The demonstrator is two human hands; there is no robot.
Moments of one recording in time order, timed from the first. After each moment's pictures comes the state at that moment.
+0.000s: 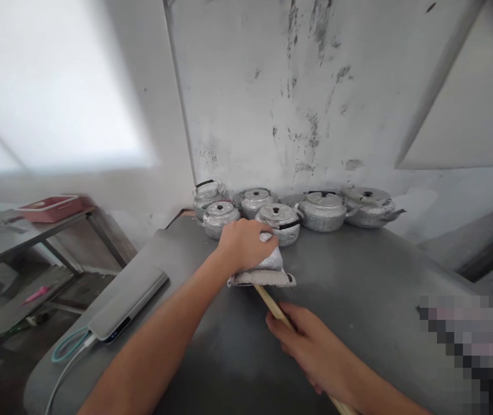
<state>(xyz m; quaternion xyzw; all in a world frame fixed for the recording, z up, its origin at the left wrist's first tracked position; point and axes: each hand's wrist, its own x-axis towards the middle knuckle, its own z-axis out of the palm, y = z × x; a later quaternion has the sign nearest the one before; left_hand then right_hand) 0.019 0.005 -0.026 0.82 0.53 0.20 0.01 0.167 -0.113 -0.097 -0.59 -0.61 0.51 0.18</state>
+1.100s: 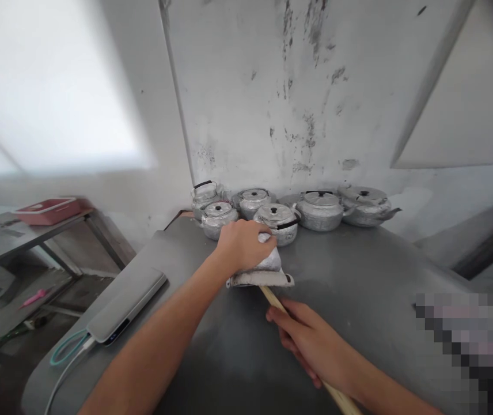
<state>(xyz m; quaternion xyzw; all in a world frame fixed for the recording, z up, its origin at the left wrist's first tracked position) 0.020 0.003 -0.024 0.82 0.53 0.19 0.01 0.172 -0.106 -0.105 -0.57 -0.56 0.56 0.21</state>
